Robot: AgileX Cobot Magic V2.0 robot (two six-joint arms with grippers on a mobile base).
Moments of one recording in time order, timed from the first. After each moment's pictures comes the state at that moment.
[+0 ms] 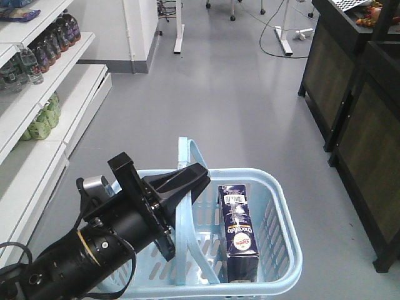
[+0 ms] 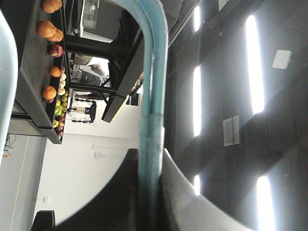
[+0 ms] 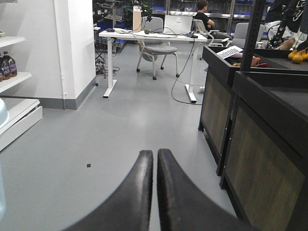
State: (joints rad) left arm -0.78 1.48 -0.47 0.09 -1.09 -1.88; right arm -0.04 -0.02 0.03 -0.01 0.14 -0.04
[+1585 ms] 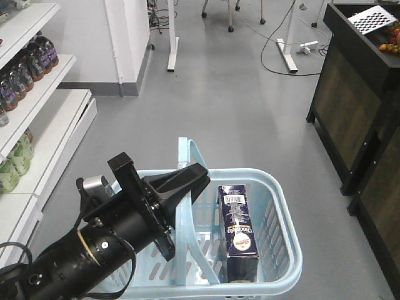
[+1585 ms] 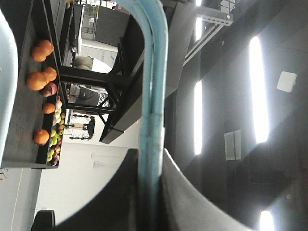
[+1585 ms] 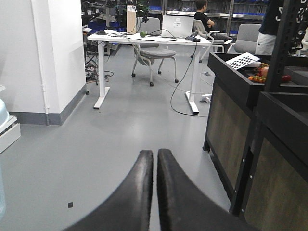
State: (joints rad) left arm -0.78 1.48 -0.47 0.09 -1.09 -1.88; right arm -0.04 -0.02 0.03 -0.01 0.14 -0.04
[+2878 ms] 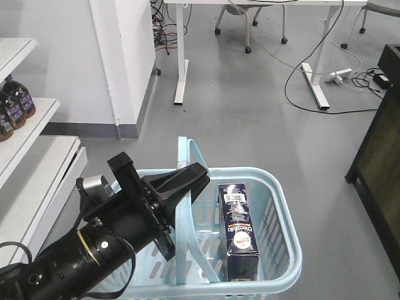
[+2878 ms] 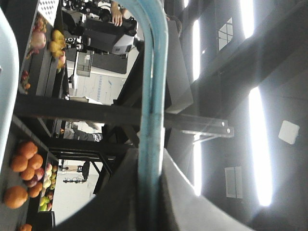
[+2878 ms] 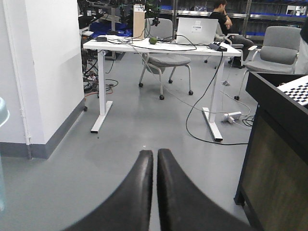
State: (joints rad) left arm -0.78 1.48 -0.47 0.09 -1.09 -1.88; right arm -0.04 -0.02 0.03 -0.01 0.14 -0.04
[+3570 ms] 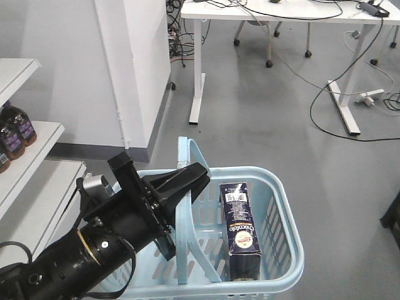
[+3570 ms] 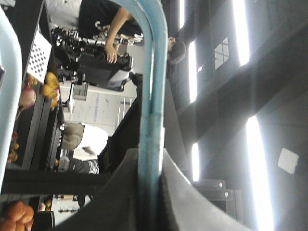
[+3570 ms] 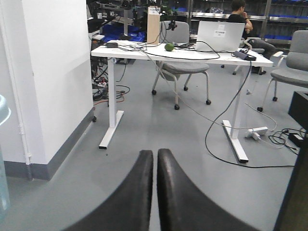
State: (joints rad) left arm -0.78 1.48 -0.47 0.09 -1.09 -1.88; right arm -0.04 -0.02 0.03 -0.01 0.14 -0.04
